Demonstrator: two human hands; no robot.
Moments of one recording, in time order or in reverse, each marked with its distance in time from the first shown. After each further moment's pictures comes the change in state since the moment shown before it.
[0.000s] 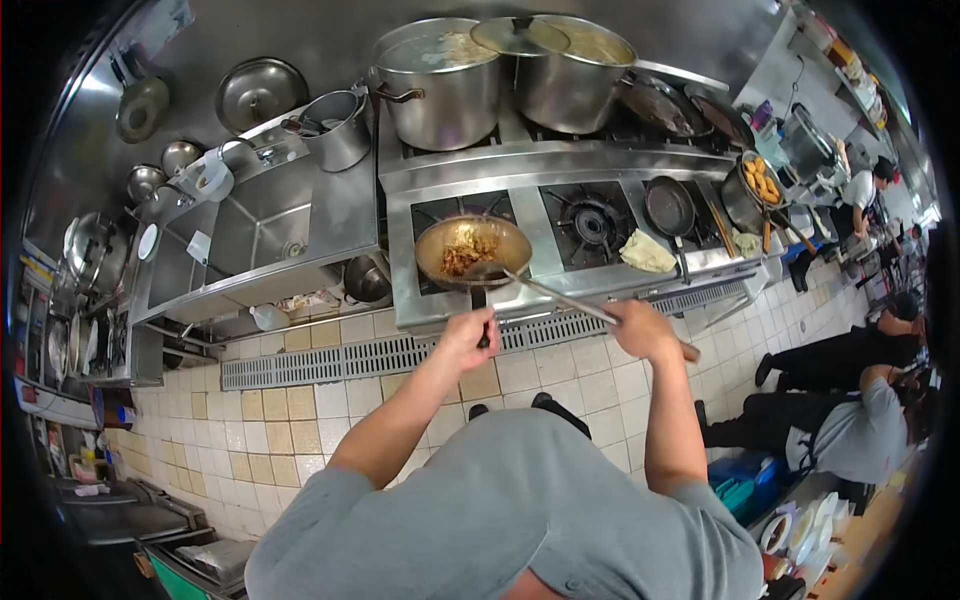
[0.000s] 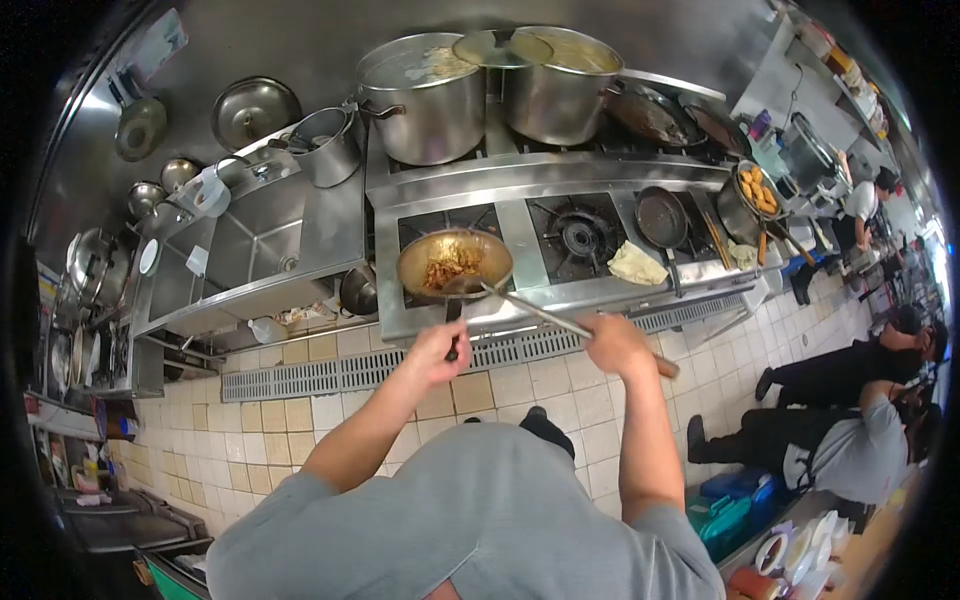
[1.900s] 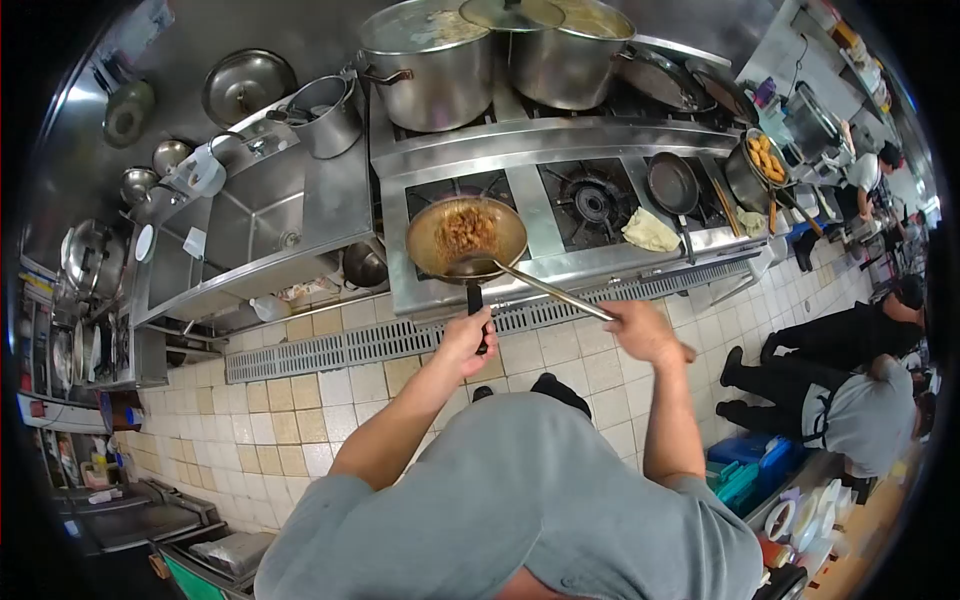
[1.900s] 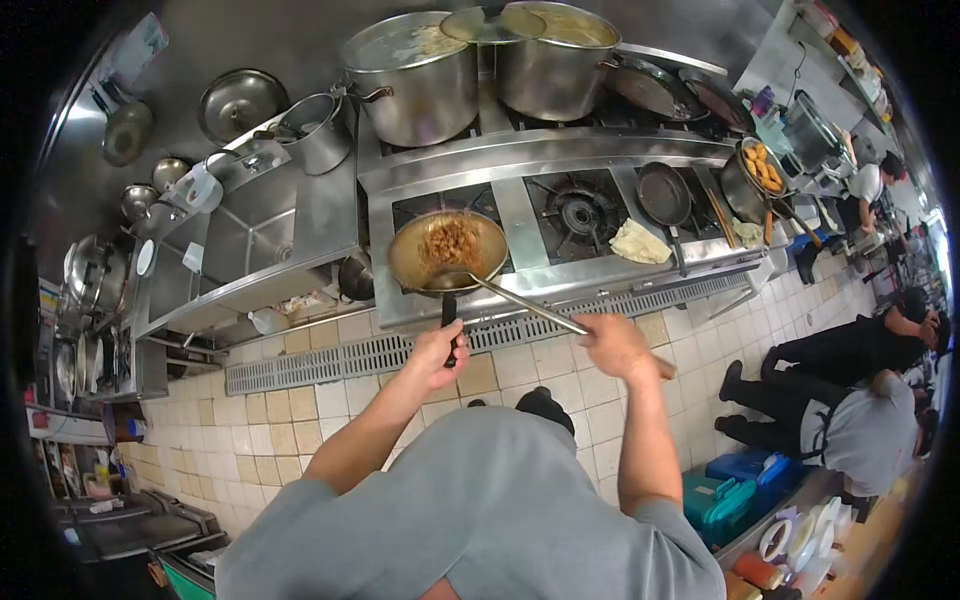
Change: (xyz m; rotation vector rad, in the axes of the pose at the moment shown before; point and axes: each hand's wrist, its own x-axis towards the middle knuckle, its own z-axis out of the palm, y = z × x) left_hand 0.015 -0.019 -0.018 0.040 0.048 0.073; right_hand 0.004 0.020 0.038 0.256 0.101 -0.048
